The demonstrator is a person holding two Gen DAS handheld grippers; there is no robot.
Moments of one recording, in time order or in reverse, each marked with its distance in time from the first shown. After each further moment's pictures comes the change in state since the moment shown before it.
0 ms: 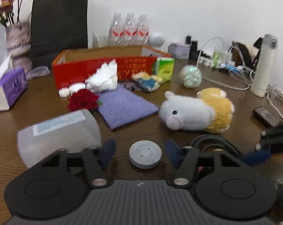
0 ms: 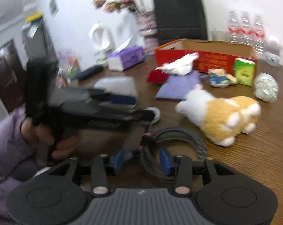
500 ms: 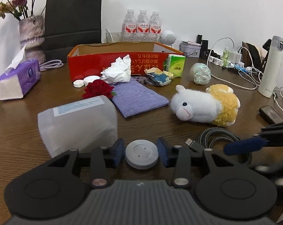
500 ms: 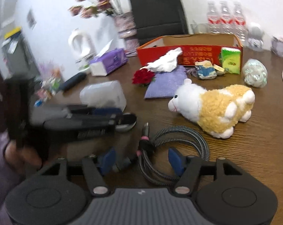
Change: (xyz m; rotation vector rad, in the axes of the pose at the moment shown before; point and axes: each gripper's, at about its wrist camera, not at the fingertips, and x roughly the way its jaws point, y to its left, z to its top) left arm -0.022 0.005 -0.016 -0.026 -0.012 0.073; right arm 0.011 -0.001 0.005 0.191 -0.038 -0.086
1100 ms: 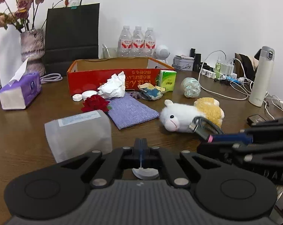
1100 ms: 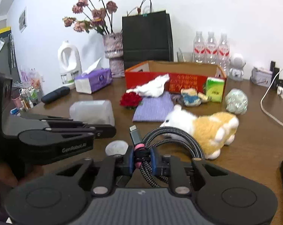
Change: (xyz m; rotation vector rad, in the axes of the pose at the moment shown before) left arm -0.027 -0.010 -0.001 0.026 -0.084 -0.035; right arm -0.014 0.030 -0.003 -0.095 -0.170 -0.178
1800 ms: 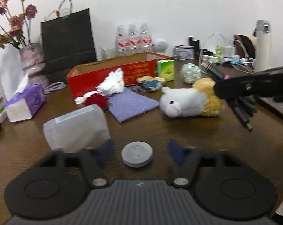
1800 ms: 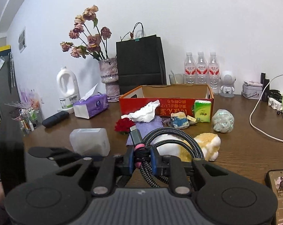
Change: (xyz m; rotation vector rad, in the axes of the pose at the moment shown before) left arm 0.003 -0.020 -0.014 0.108 0.013 0.079; right arm -0.031 -0.016 0.009 0.040 -0.132 -0.006
